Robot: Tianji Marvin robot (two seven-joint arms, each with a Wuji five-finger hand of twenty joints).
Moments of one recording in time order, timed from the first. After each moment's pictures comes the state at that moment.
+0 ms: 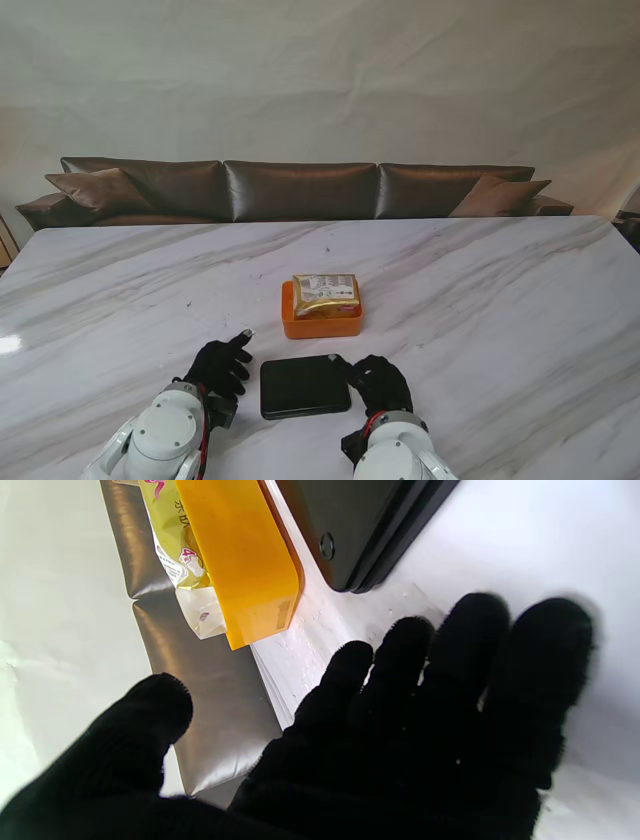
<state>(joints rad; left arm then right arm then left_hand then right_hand) 1.71 -1.23 -1.22 -1.61 -0.01 0.30 0.19 -1.84 -1.31 1.00 -1.92 -0.23 0.69 -0.49 0.35 -0.16 0.47 0.04 0.87 0.40 0.29 0.21 0.94 0.39 0.53 0.38 0.95 0.42 0.82 0.42 0.83 0.50 1.30 0.26 0.07 -0.48 0.83 0.16 0.62 0.31 0.51 0.18 0.74 0.34 0.48 0.29 0.72 0.32 0.44 0.29 0.61 0.29 1.15 0.27</state>
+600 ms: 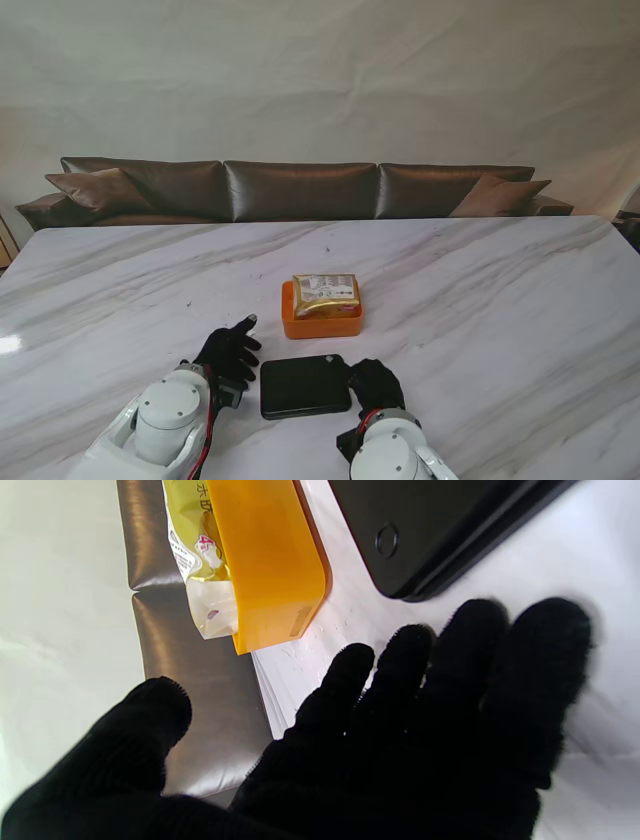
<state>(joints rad) 1.60 -1.24 -1.19 -1.54 -0.14 0.33 0.17 -1.80 -1.33 1.00 -1.86 -0.16 0.68 -0.49 0.35 -0.15 0.43 0.04 0.85 0.41 0.29 0.21 0.90 0.42 0.50 0.36 0.91 0.44 0.76 0.42 0.82 0.50 1.26 0.30 0.08 -0.46 0.83 0.16 0.62 0.31 0.51 0.17 0.74 0.34 0.48 0.29 0.71 0.32 0.44 0.29 0.59 0.29 1.15 0.27</state>
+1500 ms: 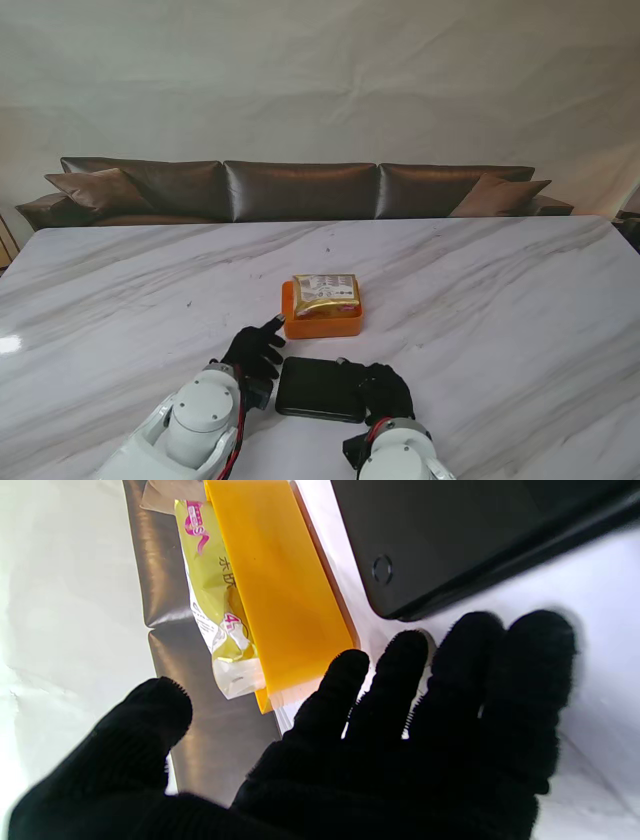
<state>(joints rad) 1.56 -1.28 -1.08 -1.52 -0.11 0.33 0.25 -1.87 -1.33 1.03 -1.91 -0.13 0.64 -0.54 0.37 -0.14 0.39 0.04 0.80 0.39 0.27 0.21 0.85 0.41 0.48 0.35 0.81 0.47 0.80 0.45 0.70 0.51 1.24 0.36 0.08 -0.46 0.82 0.16 0.62 0.31 0.51 0.16 0.74 0.34 0.46 0.28 0.69 0.36 0.42 0.28 0.59 0.32 1.15 0.27</state>
